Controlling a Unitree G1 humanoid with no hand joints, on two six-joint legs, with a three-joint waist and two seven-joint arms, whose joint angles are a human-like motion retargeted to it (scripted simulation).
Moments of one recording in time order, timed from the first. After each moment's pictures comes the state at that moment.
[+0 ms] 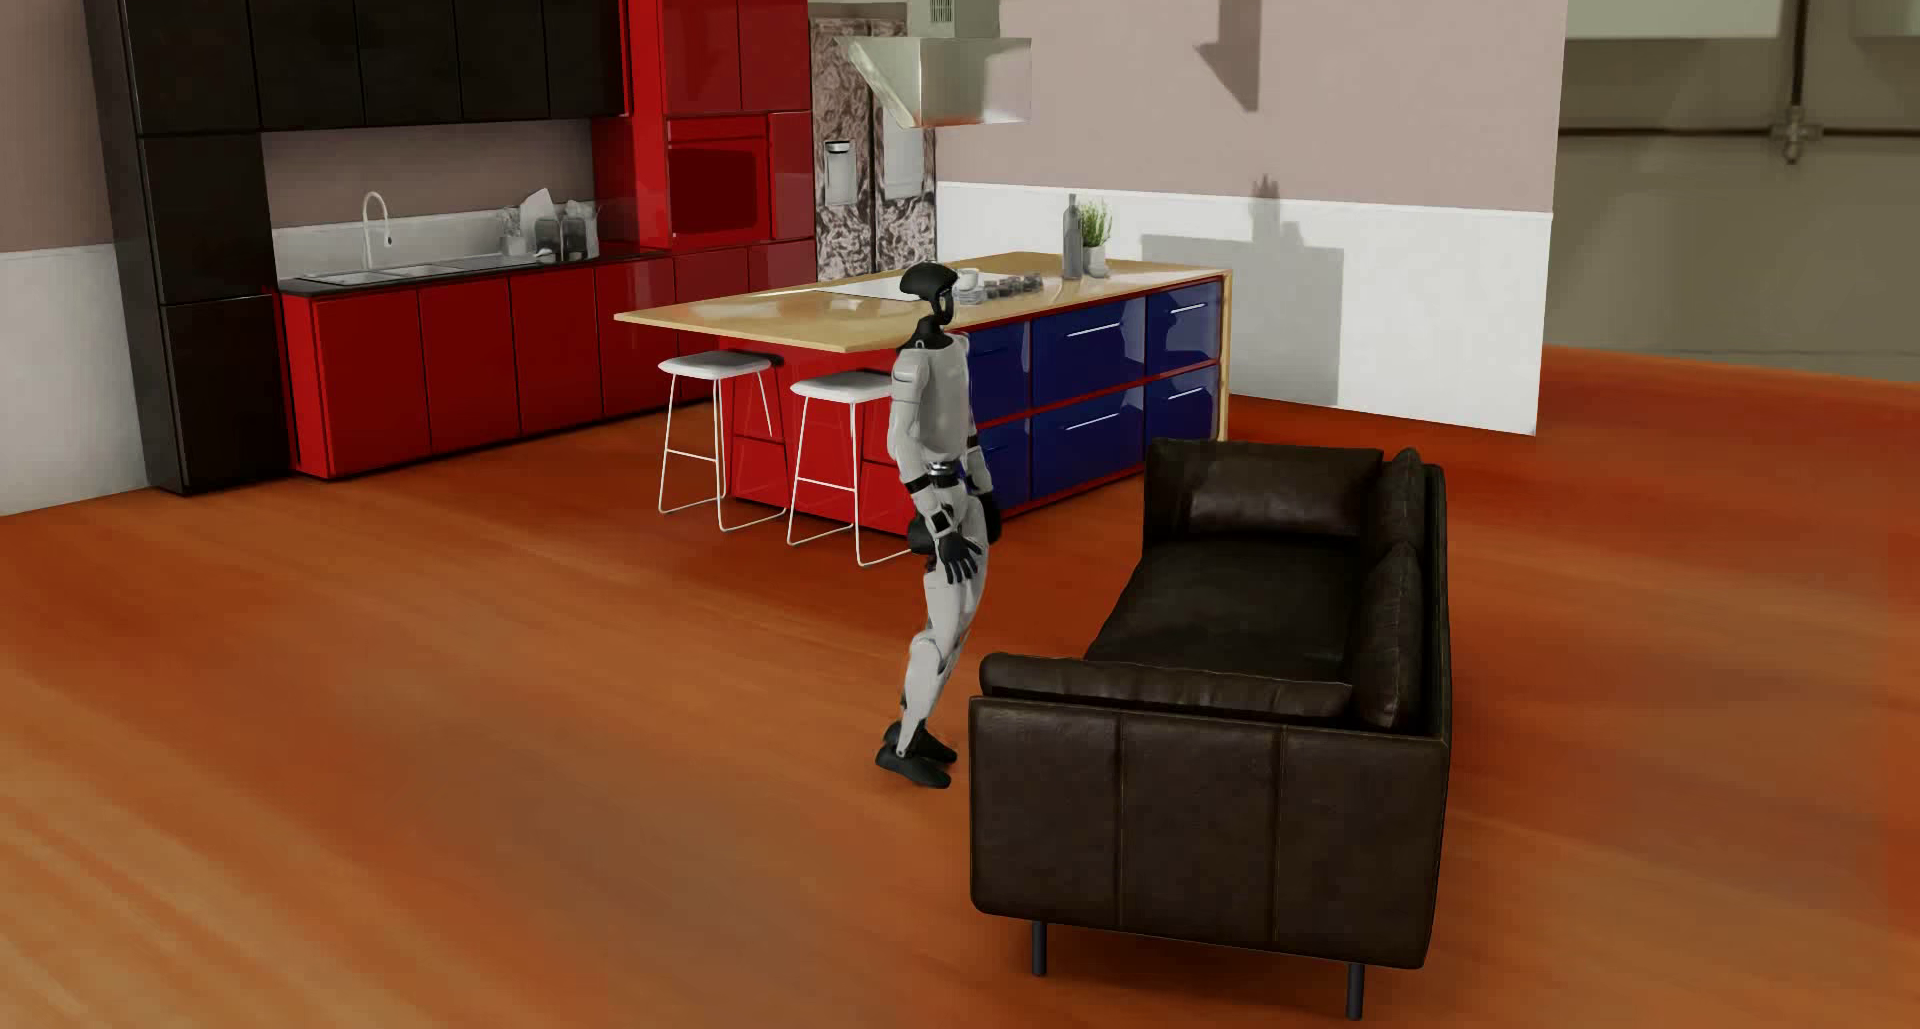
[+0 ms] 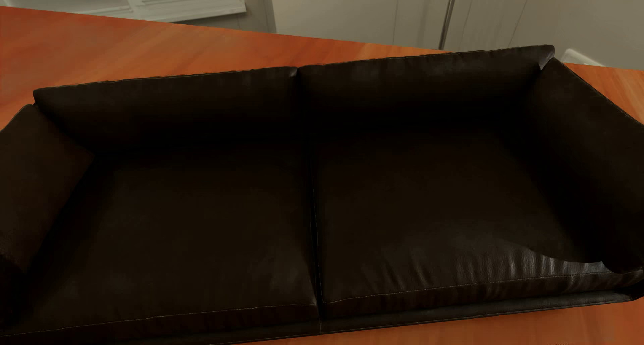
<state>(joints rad) 0.07 0.03 -0.06 -0.11 0.06 0.06 0.00 0.00 -0.02 0.27 0.27 0.13 0.10 -0.13 -0.03 0.26 -0.34 0.00 0.00 -0.66 0.57 1.02 0.94 0.00 0.00 0.00 0.00 0.00 0.00</state>
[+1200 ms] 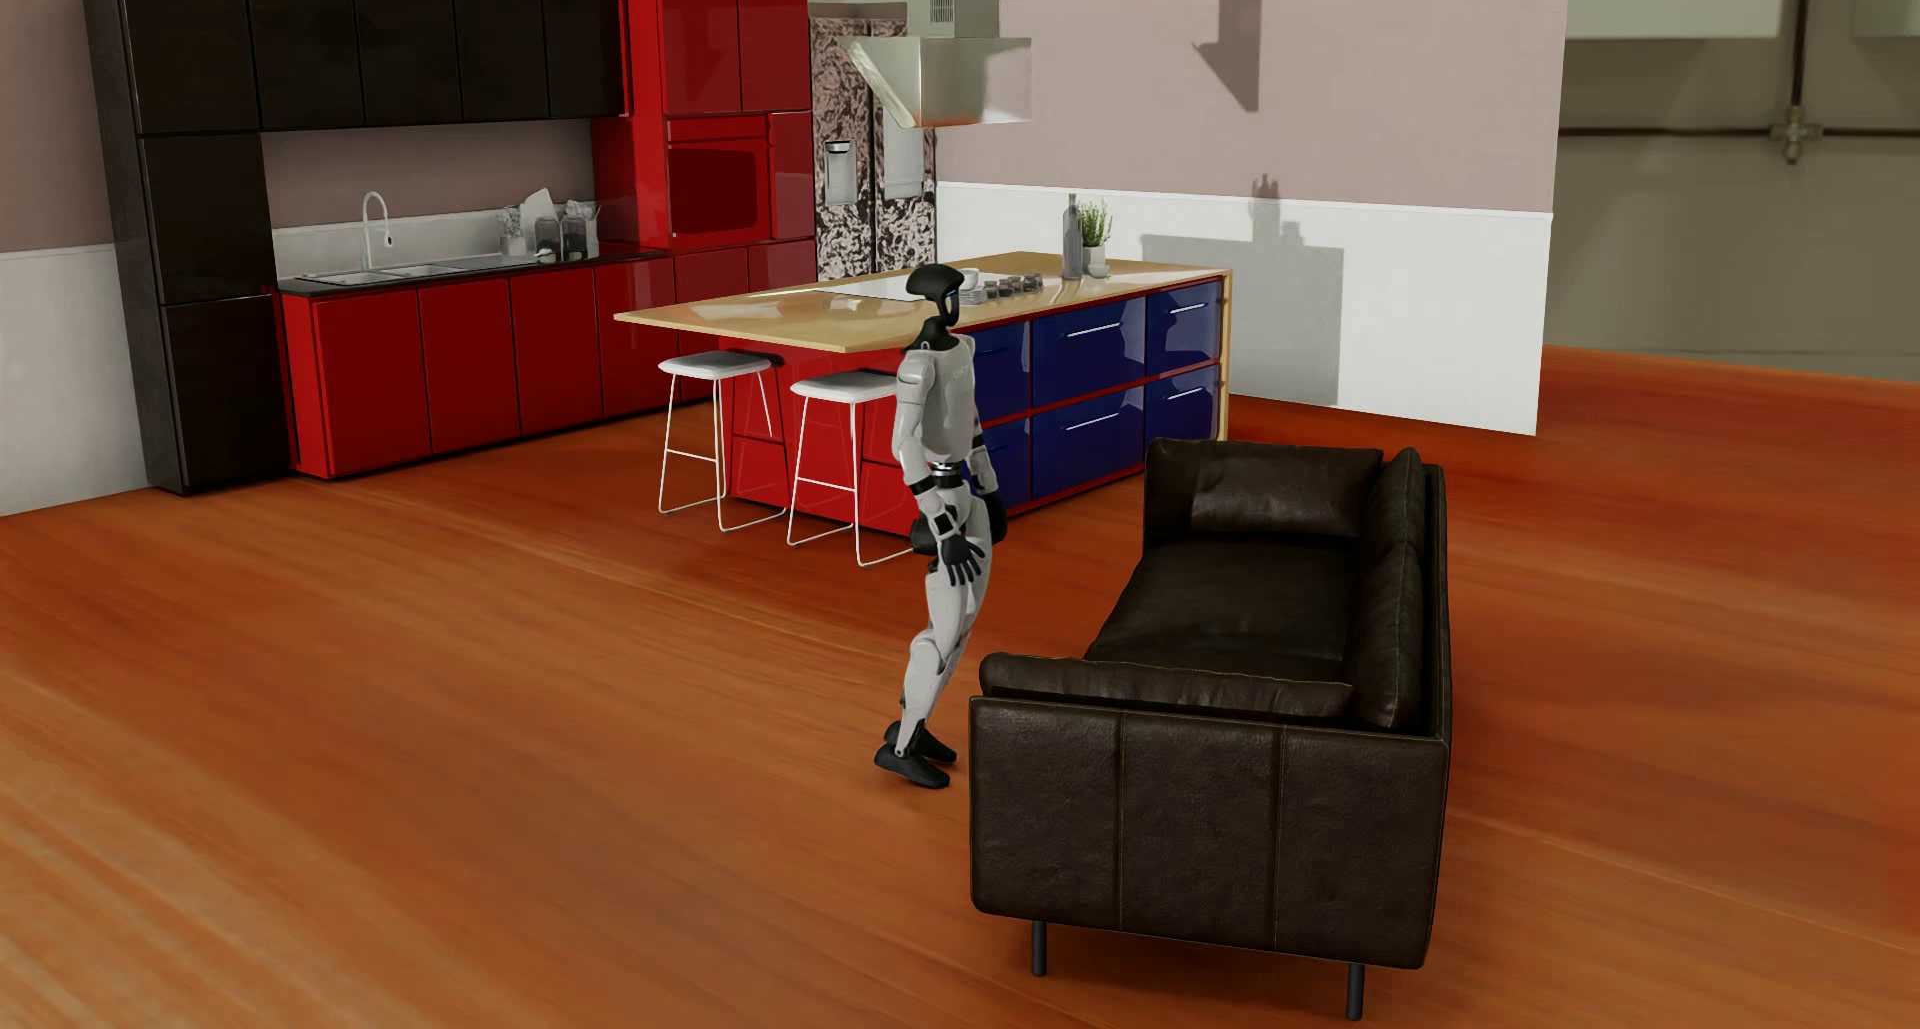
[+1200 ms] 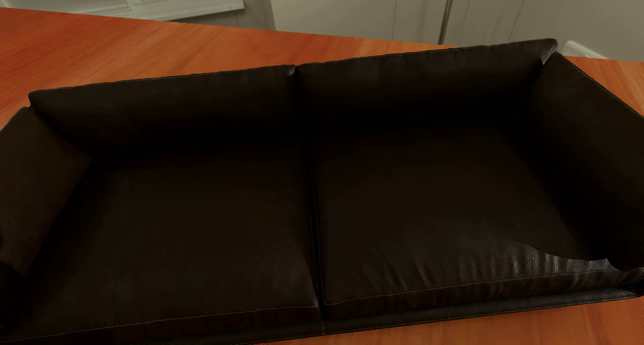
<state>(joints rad) 0.06 0.03 -0.05 -0.12 0.05 0.07 0.00 0.00 -0.03 0.27 0.26 0.14 0.10 -0.14 -0.05 0.26 -0.34 0.00 0.00 -0.61 0.56 1.04 0.94 0.00 0.00 0.00 0.00 0.00 0.00</state>
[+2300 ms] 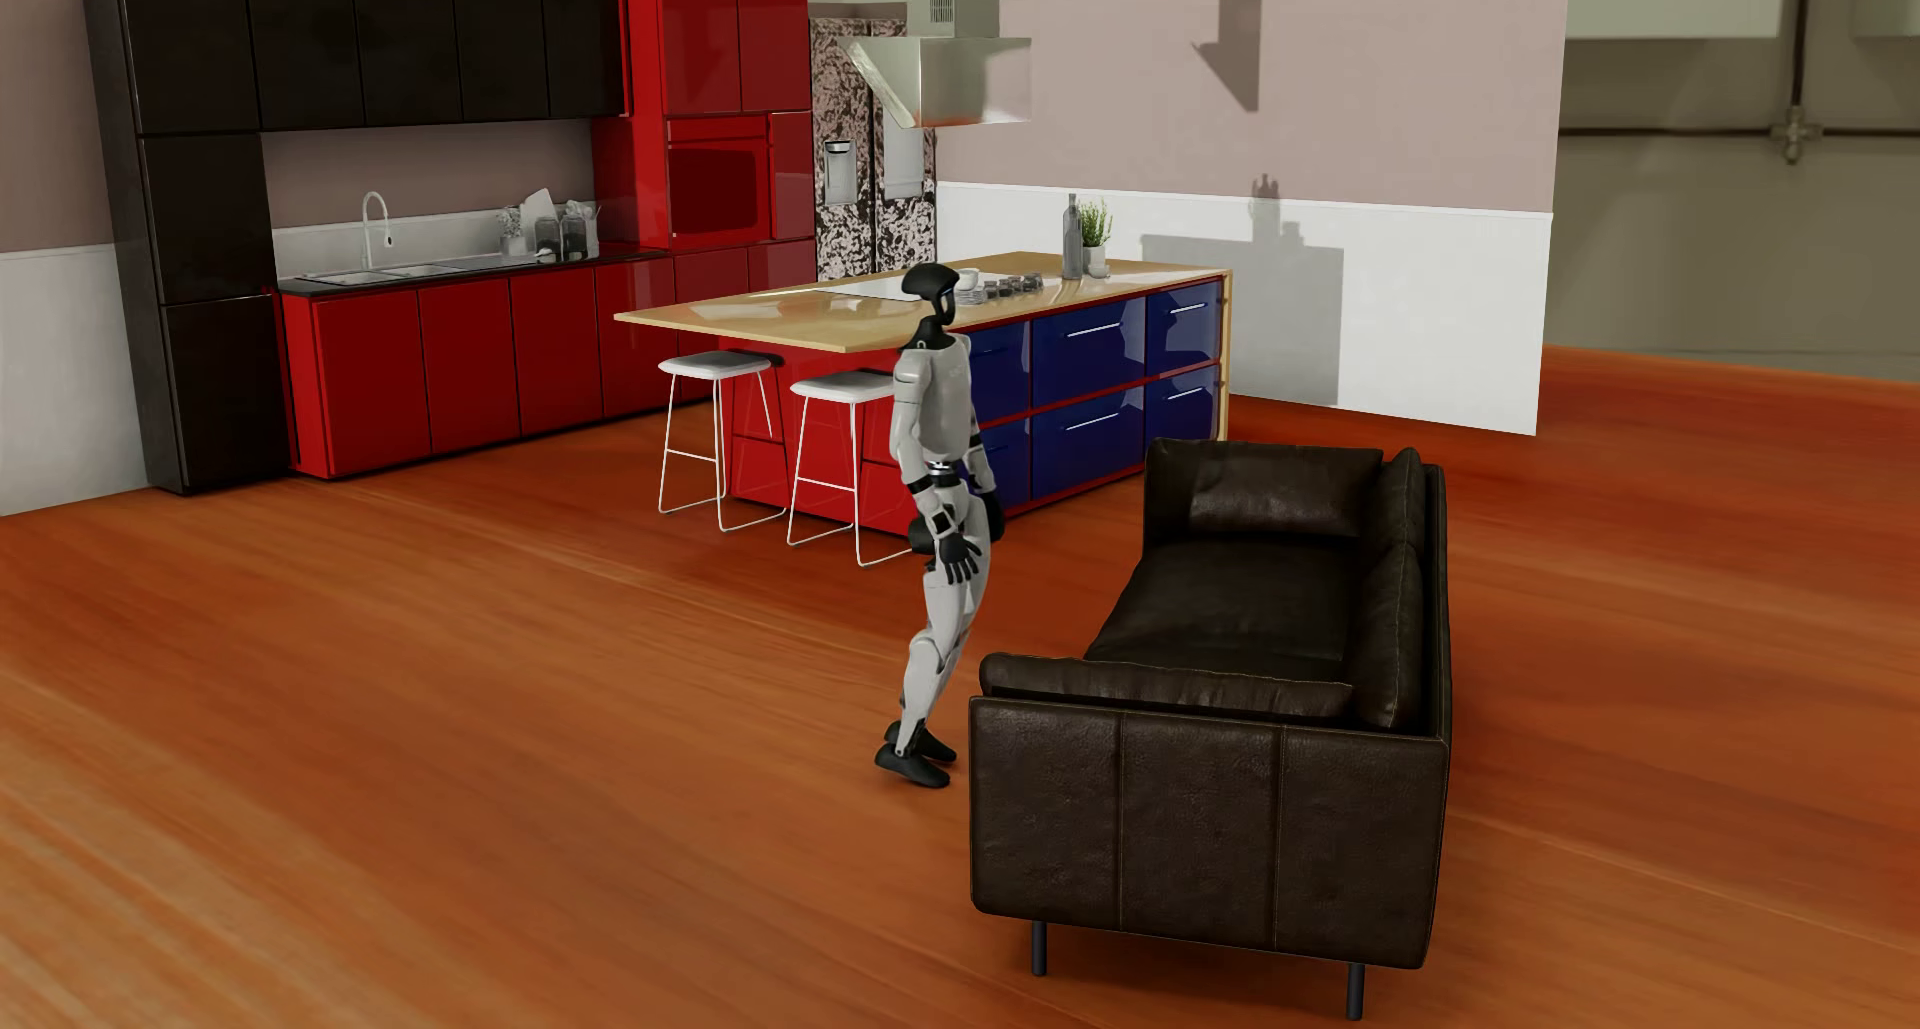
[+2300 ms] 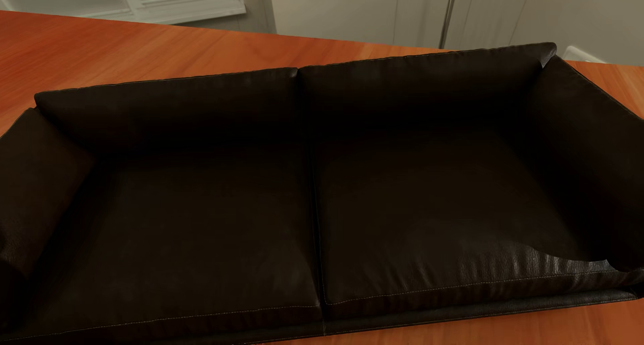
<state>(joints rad) 0.06 0.02 -0.03 -0.13 0.05 0.06 0.00 0.00 -0.03 0.26 0.26 0.12 0.09 -0.13 -0.06 0.26 -0.34 0.00 0.00 -0.66 0.60 1.04 0.96 0.00 0.00 0.00 0.00 0.00 0.00</state>
